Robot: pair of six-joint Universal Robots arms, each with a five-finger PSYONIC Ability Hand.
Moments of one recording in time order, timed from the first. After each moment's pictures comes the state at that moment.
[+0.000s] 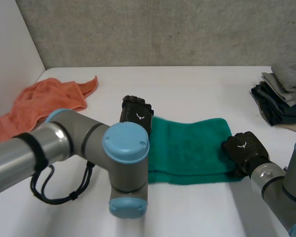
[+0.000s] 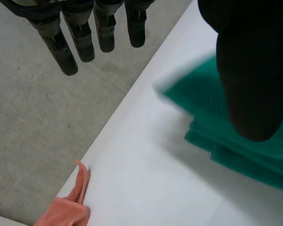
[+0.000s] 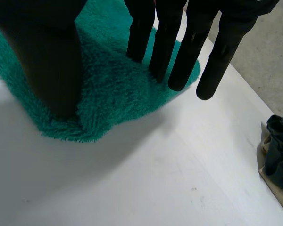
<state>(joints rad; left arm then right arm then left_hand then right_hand) 3.86 -2.35 -1.18 3.43 -2.07 3.74 1.81 -1.22 1.95 -0.32 1.43 2.52 0.23 0.23 0.23 0.23 0.05 0.74 0.76 0.76 0.76 0.57</state>
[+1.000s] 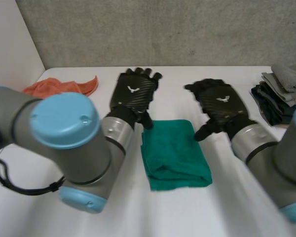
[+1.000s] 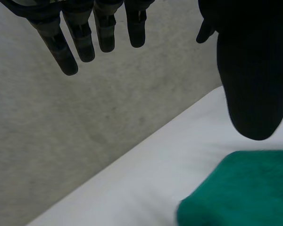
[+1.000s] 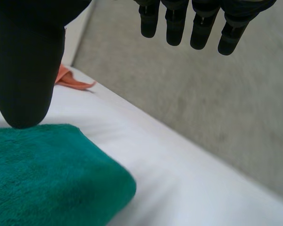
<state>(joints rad) 3.95 -2.06 -1.35 3.43 -1.72 3.34 1.98 -1.36 1.70 -0.24 1.39 3.02 0.22 0.23 0.22 0.23 0.05 0.23 0.21 0.21 0.21 0.04</state>
